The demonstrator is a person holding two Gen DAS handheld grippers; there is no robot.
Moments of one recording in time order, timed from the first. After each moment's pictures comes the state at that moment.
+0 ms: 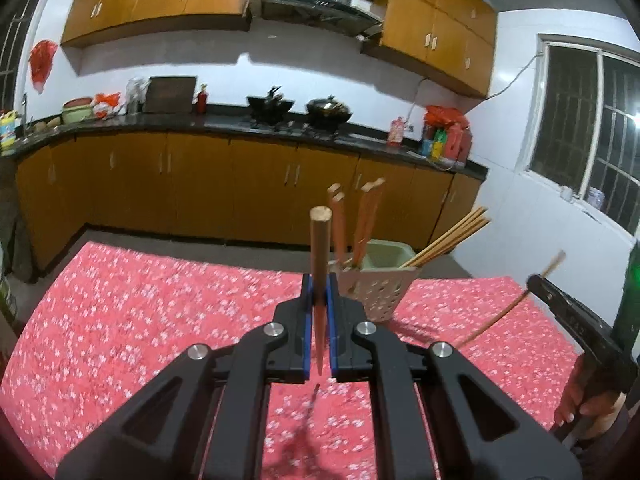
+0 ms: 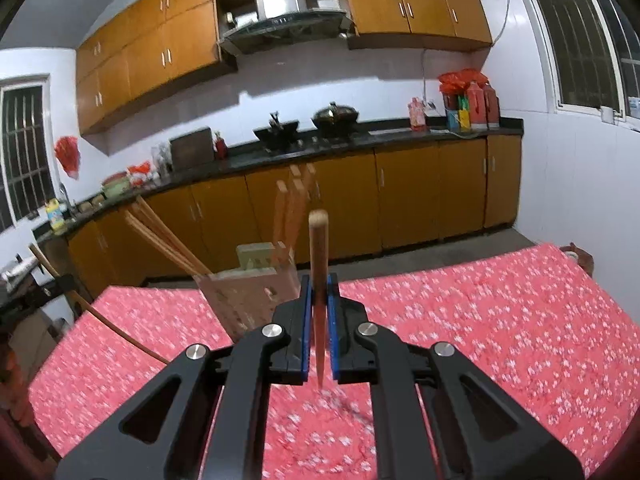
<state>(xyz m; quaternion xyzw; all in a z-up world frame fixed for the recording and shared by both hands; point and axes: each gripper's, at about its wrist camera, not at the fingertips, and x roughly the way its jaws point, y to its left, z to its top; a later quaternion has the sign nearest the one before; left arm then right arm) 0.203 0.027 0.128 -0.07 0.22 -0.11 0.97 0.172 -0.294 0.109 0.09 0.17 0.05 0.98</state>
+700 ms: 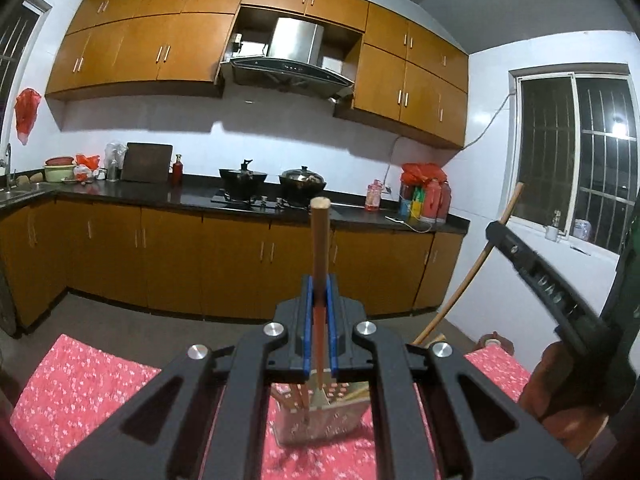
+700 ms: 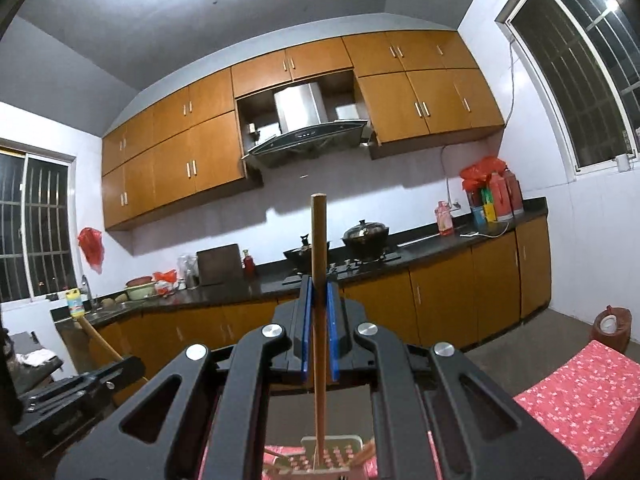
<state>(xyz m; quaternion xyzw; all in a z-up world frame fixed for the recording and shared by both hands) 0.264 -0.026 0.217 -0.06 0.11 -0.13 0.98 0.237 -0.259 0.205 0.12 -0.02 0.06 0.99</state>
